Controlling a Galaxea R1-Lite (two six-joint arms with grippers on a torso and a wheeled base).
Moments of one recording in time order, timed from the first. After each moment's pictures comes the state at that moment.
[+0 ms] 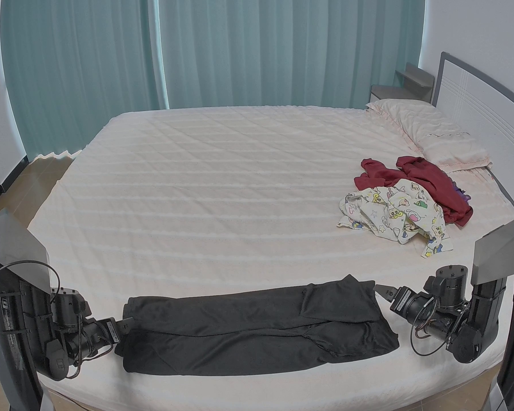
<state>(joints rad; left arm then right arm) 0.03 2.30 -0.02 -1.55 0.00 -0.35 0.26 2.25 -0.19 -1.55 -0.04 0.74</state>
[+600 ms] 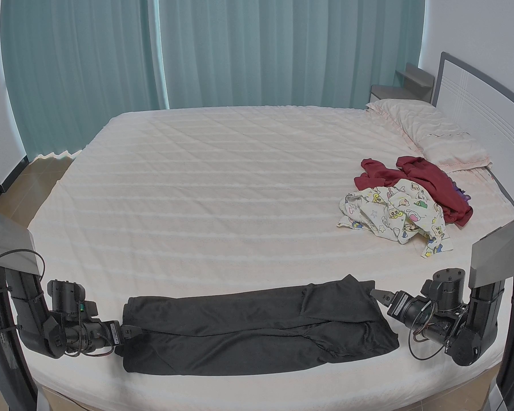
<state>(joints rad) 0.11 2.23 -0.22 -1.11 -0.23 -0.21 0.28 2.26 -0.17 -1.55 -0.04 0.74</state>
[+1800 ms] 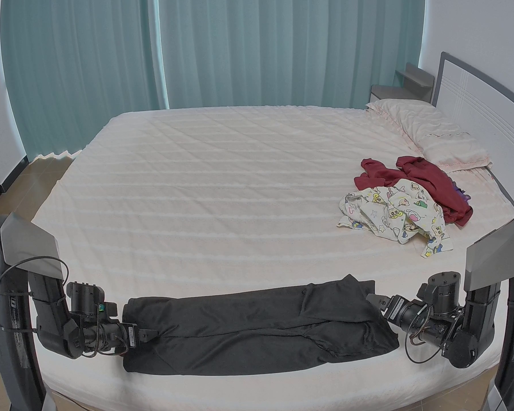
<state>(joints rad) 0.04 2.37 -0.32 -1.15 -0.22 -0.08 0.30 2.28 -0.18 -1.55 -0.05 0.74</state>
